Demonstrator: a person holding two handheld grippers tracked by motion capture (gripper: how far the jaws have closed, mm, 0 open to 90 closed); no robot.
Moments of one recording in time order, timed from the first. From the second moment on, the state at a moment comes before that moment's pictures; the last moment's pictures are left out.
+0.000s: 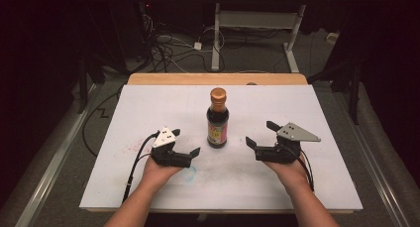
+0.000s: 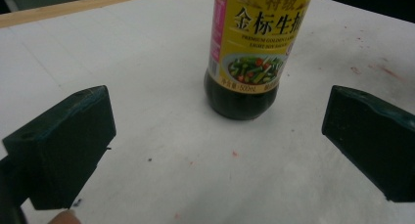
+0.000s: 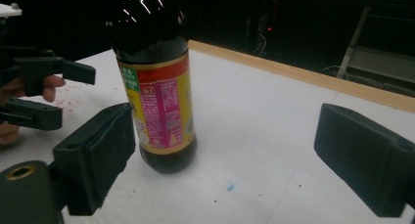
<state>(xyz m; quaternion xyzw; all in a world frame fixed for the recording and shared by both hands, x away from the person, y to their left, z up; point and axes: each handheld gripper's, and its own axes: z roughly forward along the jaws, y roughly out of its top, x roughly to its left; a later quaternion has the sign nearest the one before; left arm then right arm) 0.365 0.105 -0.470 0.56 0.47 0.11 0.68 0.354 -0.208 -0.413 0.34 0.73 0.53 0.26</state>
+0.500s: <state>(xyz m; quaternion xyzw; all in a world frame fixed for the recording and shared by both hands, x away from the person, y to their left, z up) 0.390 0.064 -0.446 0.58 0.44 0.08 0.68 0.368 -0.204 -0.412 0.34 0.73 0.53 0.25</state>
